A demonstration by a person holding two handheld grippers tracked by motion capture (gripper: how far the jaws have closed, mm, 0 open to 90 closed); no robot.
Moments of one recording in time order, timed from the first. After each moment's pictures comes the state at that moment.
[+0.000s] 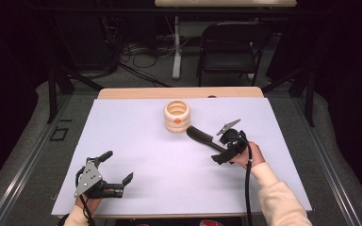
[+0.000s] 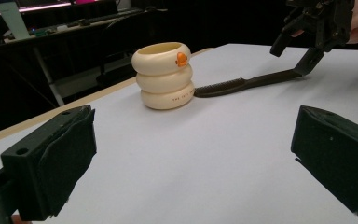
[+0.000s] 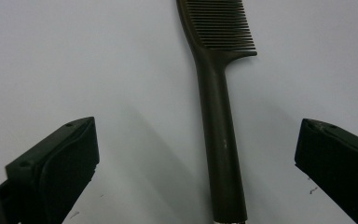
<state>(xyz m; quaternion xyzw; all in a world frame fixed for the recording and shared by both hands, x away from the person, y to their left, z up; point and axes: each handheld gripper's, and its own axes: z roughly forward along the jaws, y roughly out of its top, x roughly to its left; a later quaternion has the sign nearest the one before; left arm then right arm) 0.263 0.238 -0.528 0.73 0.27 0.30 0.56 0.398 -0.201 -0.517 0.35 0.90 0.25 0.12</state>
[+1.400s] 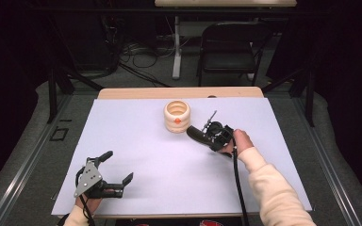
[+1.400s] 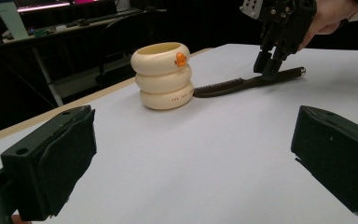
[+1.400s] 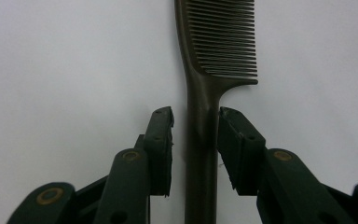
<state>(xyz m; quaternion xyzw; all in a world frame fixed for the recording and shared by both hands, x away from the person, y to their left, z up) 0.263 0.238 -0.528 0.72 0.26 0.29 0.56 0.434 -0.159 -0.513 0.30 0.94 0.12 0.12</state>
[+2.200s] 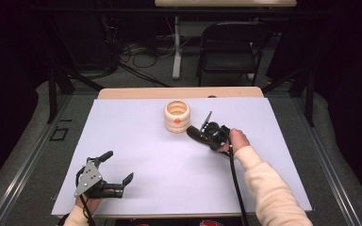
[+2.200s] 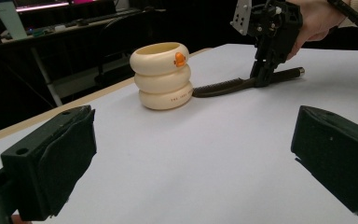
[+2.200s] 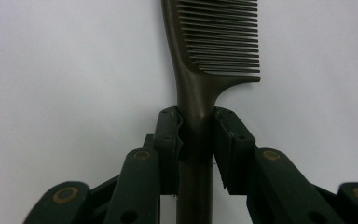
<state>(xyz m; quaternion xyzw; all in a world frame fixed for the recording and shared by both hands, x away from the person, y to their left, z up) 0.263 0.238 -0.528 0.73 0.26 0.29 0.56 0.445 -0.152 -0.528 0.31 0.94 0.08 0.12</state>
